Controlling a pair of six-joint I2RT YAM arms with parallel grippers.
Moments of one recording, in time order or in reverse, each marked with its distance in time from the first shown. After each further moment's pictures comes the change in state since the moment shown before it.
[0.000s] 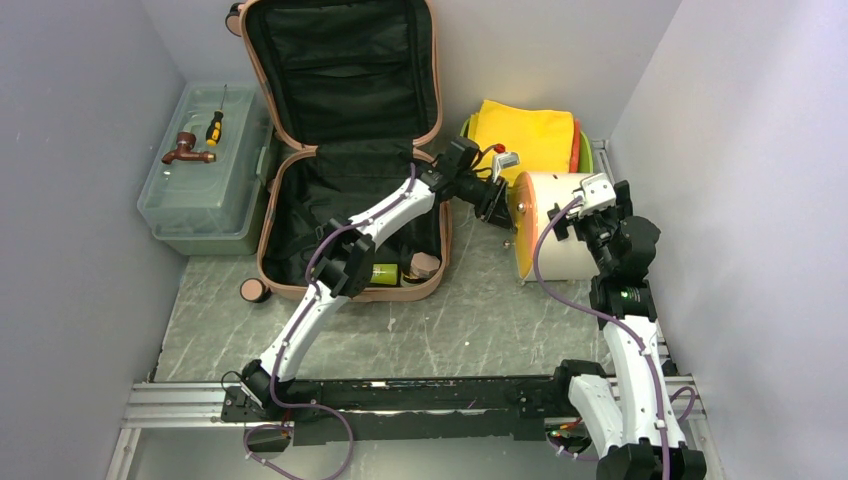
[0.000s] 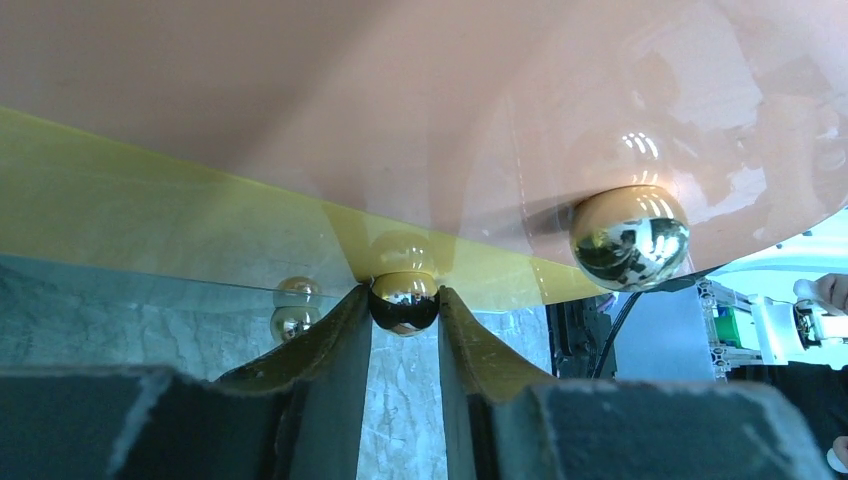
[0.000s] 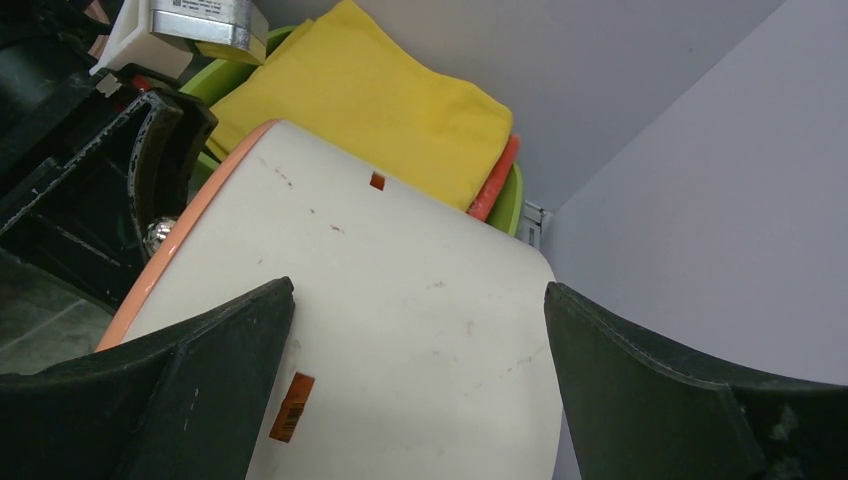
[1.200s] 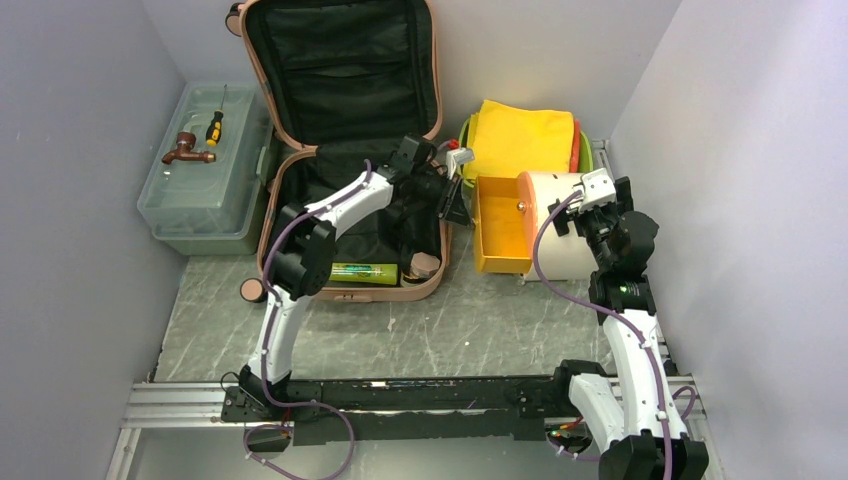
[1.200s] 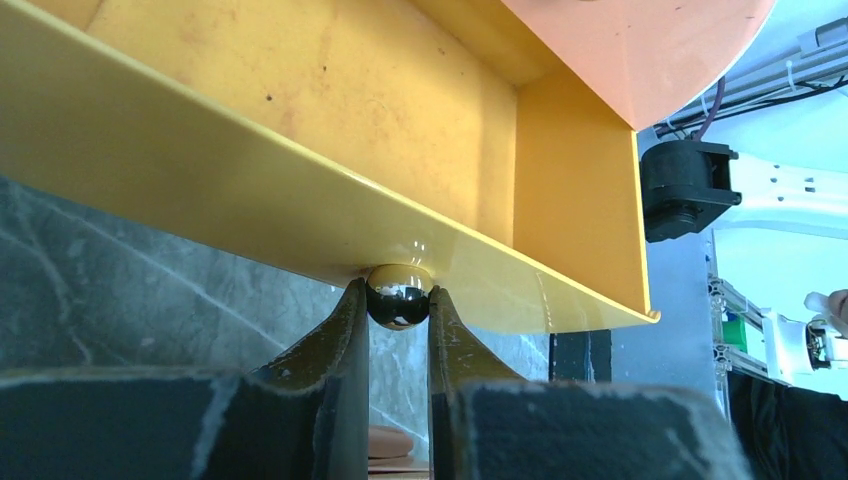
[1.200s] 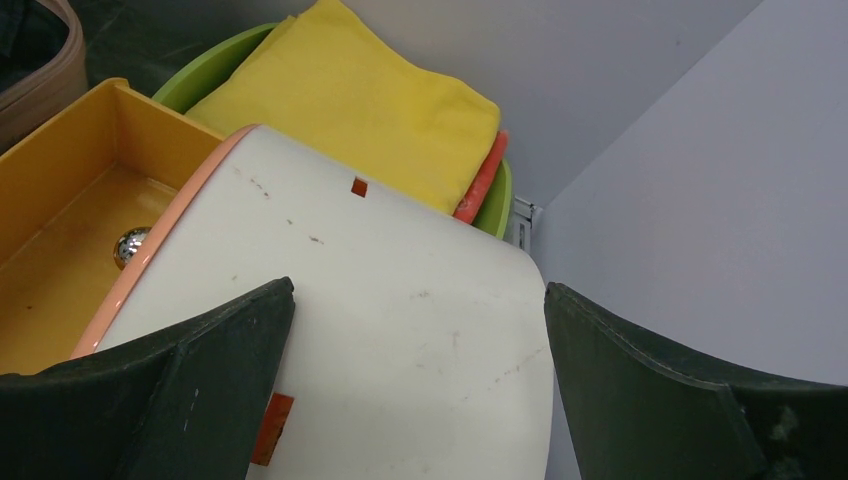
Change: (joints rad) left arm 0.132 -0.367 -0.542 0.027 -0.037 0.120; right arm 0.005 0.041 0.015 0.022 0.041 0.000
